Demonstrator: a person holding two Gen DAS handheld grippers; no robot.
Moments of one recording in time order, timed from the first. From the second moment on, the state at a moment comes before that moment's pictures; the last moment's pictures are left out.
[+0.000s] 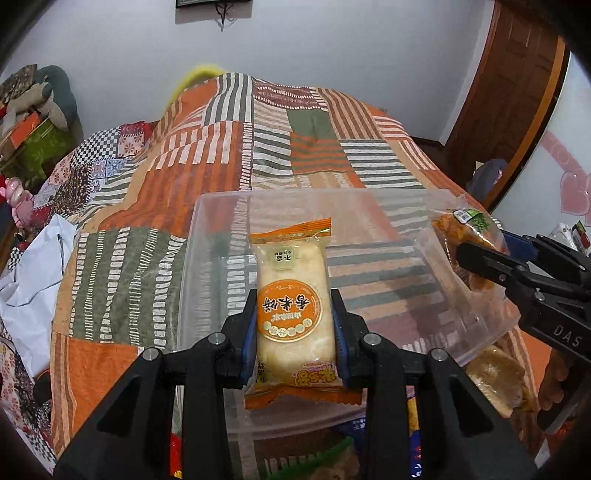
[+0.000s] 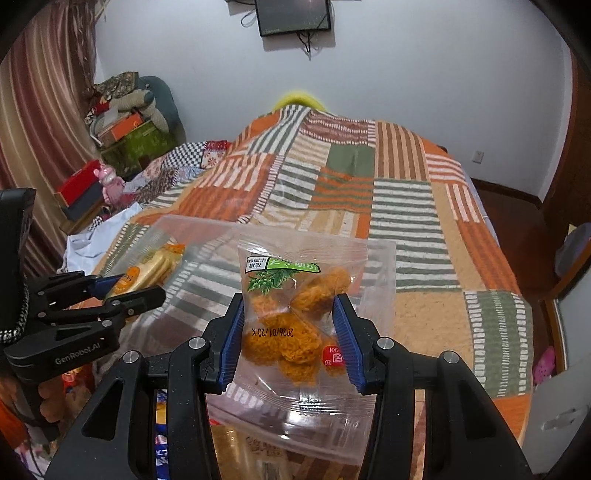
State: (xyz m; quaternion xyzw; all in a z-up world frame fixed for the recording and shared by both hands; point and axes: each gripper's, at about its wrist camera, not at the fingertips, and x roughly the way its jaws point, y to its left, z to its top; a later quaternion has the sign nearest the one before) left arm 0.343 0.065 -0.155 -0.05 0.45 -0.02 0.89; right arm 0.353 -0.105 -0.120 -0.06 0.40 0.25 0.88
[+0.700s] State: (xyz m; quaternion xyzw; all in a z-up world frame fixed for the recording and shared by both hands) left arm 0.311 0.055 -0.124 -0.02 0.42 -0.02 0.91; right arm 0.330 -0.106 -0.097 -0.07 0.38 0.26 0.89
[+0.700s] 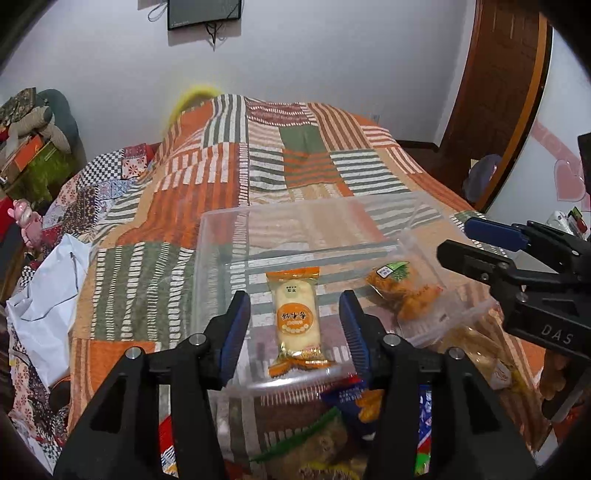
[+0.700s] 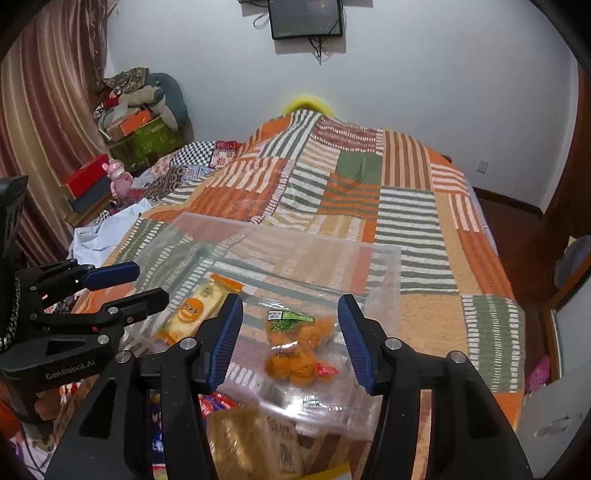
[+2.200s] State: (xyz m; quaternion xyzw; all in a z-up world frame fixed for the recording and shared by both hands) left arm 0.148 0.087 -0.156 -0.03 0.45 -0.01 0.89; right arm 0.206 -0.159 -0.159 -0.02 0.42 0.25 0.87
